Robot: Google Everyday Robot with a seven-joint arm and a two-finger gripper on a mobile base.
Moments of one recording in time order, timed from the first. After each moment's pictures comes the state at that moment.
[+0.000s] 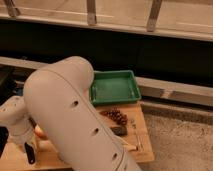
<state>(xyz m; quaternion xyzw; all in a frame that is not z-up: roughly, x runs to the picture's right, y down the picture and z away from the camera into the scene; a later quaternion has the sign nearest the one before) -0.375 0.276 0.723 -0.39 0.22 0.51 0.73</state>
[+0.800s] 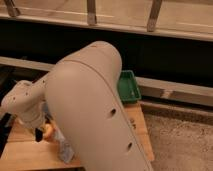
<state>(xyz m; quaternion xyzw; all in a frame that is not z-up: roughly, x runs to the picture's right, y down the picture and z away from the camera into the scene) -0.318 0.196 0.707 -0.33 0.18 0.55 0.75</state>
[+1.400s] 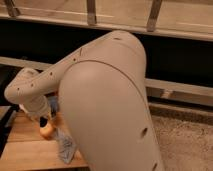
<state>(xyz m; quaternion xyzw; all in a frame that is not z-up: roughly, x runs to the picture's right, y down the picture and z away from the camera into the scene) -0.275 0.124 0.689 -0.27 0.15 0.58 0.75</state>
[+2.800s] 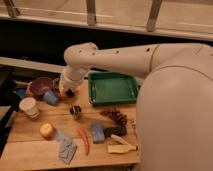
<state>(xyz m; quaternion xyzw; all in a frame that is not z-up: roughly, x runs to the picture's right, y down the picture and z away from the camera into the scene) -0.182 0.008 0.707 -0.38 -0.05 0.57 0.73</state>
